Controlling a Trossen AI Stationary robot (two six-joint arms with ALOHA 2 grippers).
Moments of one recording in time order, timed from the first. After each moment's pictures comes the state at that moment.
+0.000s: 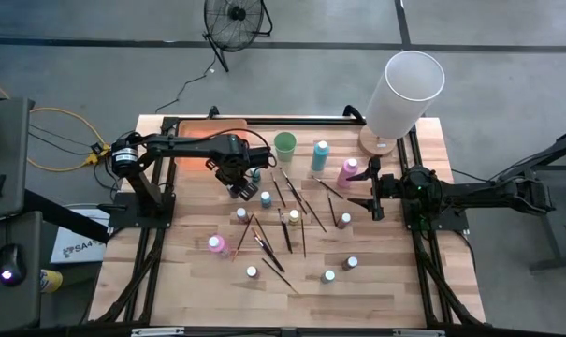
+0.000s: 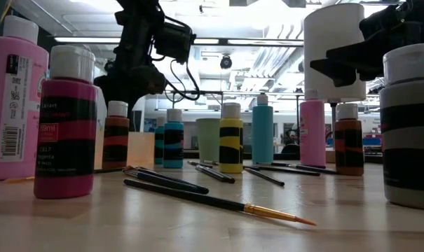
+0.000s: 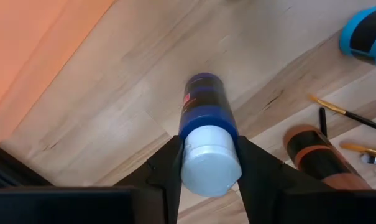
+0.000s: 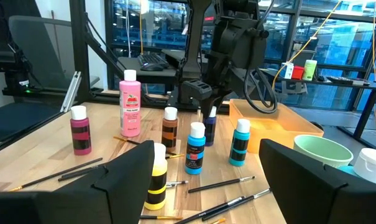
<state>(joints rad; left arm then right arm) 0.26 1.70 1.29 -1.22 -0.01 -0.63 -0.19 0.59 0.01 0.64 -0.21 -0.08</state>
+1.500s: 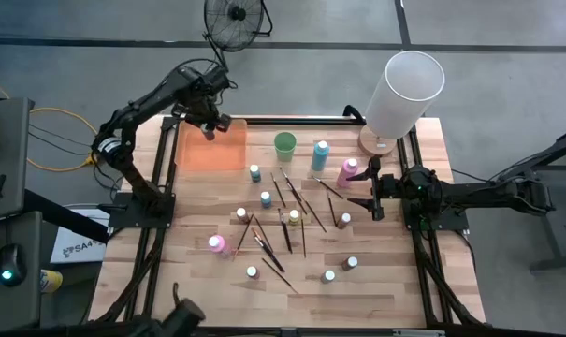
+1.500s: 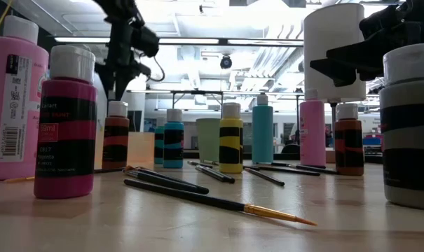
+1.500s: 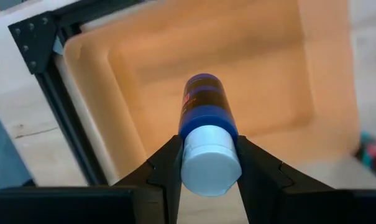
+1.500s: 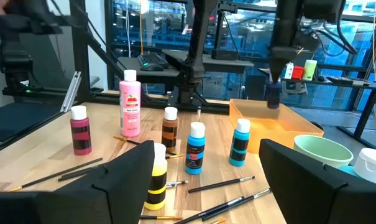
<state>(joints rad) 0.89 1.63 1.54 -1.38 -0.14 -0.44 -0.19 0.59 0.01 0.64 -0.21 -0.08</state>
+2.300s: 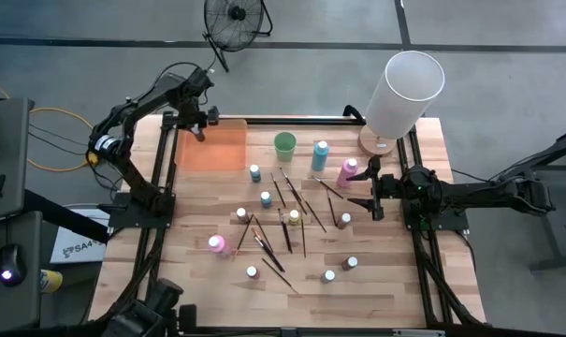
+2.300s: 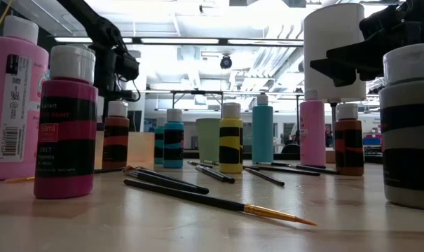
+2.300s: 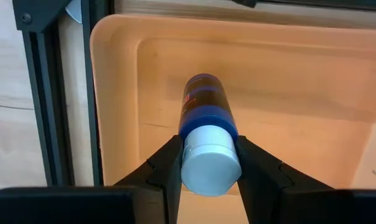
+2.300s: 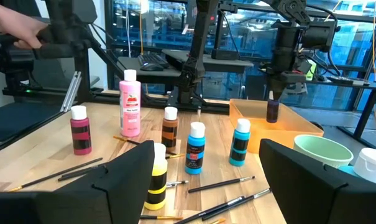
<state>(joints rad) 1.11 1.63 1.31 -1.15 -0.10 -0.57 -0.19 0.59 0.01 0.63 -0.21 -0.08</state>
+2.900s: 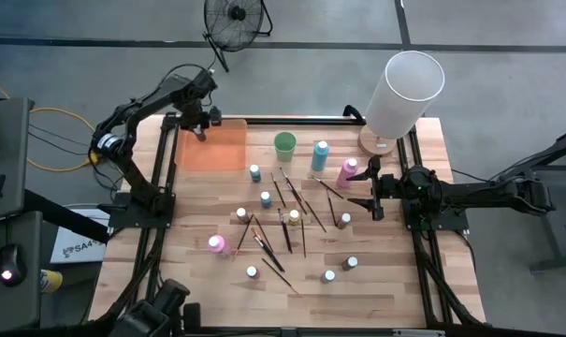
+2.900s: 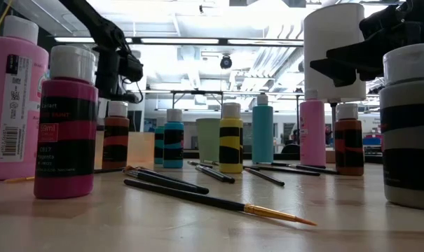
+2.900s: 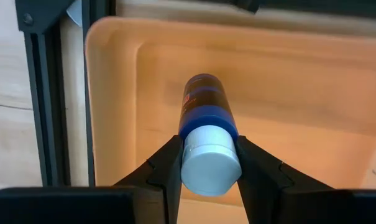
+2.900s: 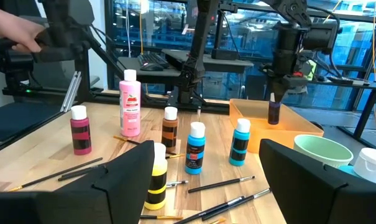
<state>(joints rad) 1.07 1.66 1.31 -1.13 -0.14 -0.63 -0.19 0.59 0.01 0.63 -0.21 -0.08</state>
